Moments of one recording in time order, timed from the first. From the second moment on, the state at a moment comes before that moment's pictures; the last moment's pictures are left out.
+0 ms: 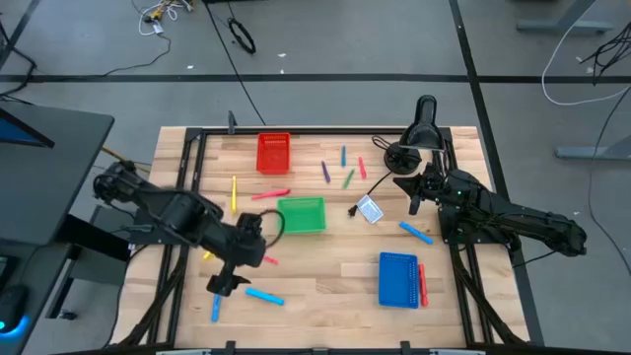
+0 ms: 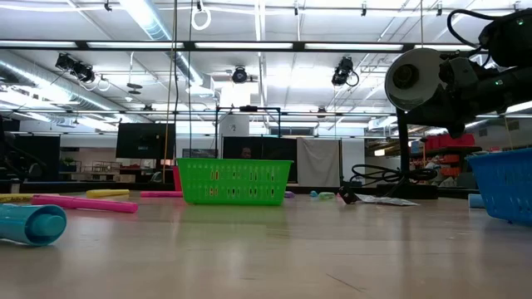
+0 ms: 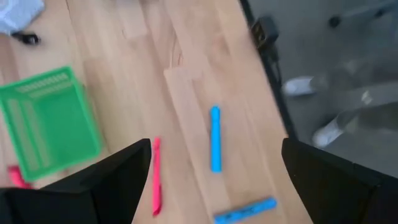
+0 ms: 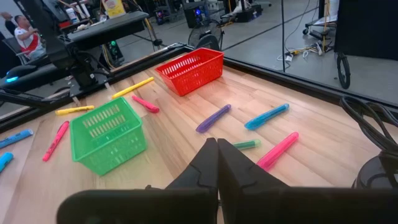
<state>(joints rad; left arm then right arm) -0.51 1.53 1.76 -1.29 -0.02 -0.21 -0.38 0.19 0.07 -0.10 0.04 0.27</state>
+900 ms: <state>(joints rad) -0.65 1.72 1.67 -1.35 -0.12 -0.36 -0.38 0.19 0.07 -0.10 0.04 0.27</state>
